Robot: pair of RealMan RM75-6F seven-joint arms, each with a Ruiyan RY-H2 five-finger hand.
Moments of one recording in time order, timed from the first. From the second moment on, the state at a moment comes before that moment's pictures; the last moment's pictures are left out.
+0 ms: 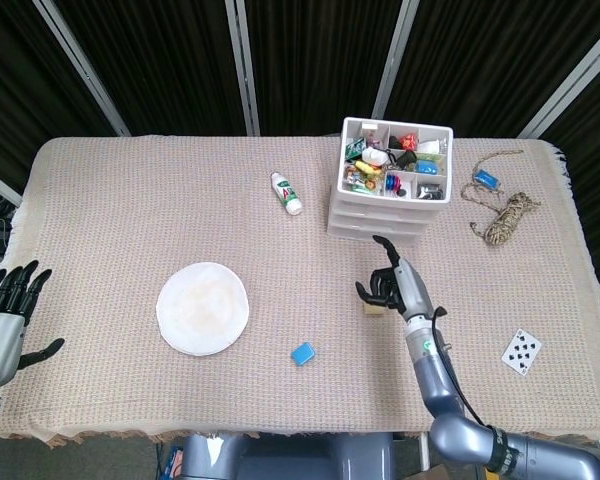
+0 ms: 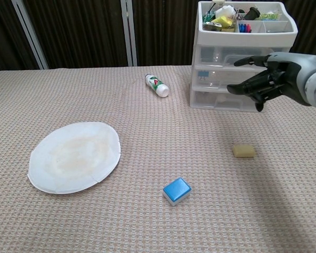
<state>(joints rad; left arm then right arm) -0.12 -1.18 -0.04 -1.55 1.56 1.52 0.10 0.58 -1.56 0.50 -1.88 -0.57 1.14 -0.14</state>
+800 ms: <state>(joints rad) -0.13 -1.18 -0.04 -1.55 1.55 1.50 0.09 0.71 -1.66 0.59 -1.64 -0.41 1.10 -0.08</state>
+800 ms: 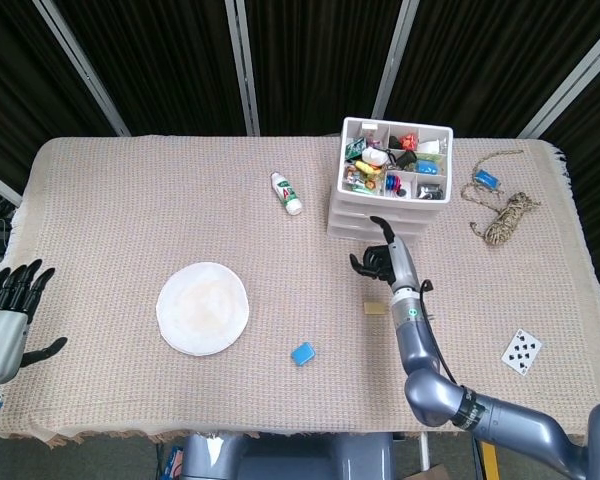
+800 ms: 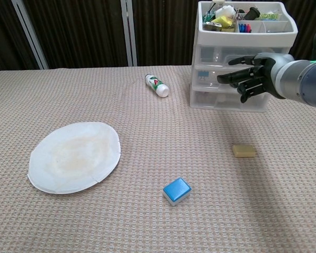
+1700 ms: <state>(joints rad) -0.13 -1.18 -0.04 -1.56 1.55 1.50 0.10 0.75 -1.72 0.71 -1.51 -0.26 1.05 0.04</state>
